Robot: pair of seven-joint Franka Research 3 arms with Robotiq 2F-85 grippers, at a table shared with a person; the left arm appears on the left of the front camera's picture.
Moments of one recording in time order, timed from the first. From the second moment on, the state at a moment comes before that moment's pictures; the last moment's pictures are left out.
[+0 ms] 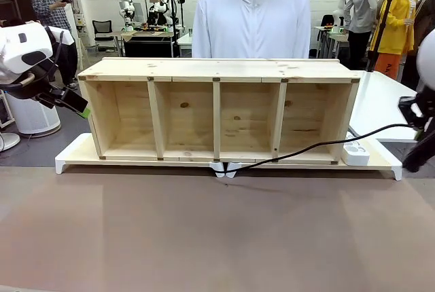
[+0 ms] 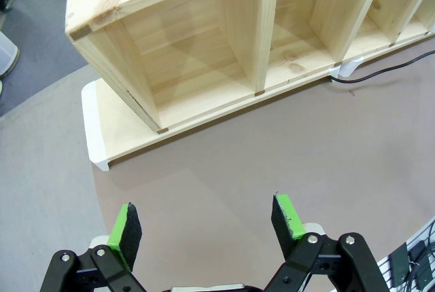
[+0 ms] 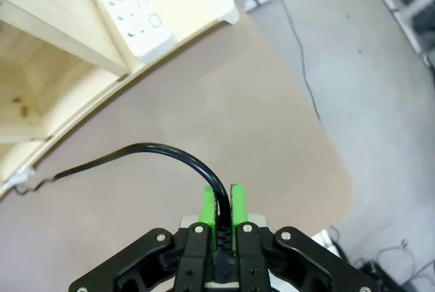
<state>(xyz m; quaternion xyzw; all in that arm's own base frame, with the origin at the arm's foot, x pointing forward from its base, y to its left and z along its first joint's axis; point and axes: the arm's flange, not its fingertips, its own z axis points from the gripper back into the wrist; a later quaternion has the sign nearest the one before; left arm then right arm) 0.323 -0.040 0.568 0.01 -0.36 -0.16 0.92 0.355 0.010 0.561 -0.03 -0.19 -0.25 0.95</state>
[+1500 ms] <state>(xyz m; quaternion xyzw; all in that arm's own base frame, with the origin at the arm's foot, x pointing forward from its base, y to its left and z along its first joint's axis) 0.323 -0.041 0.568 0.01 -0.36 -0.16 0.92 0.512 -0.033 0.618 -0.11 -0.18 -0.14 0.97</state>
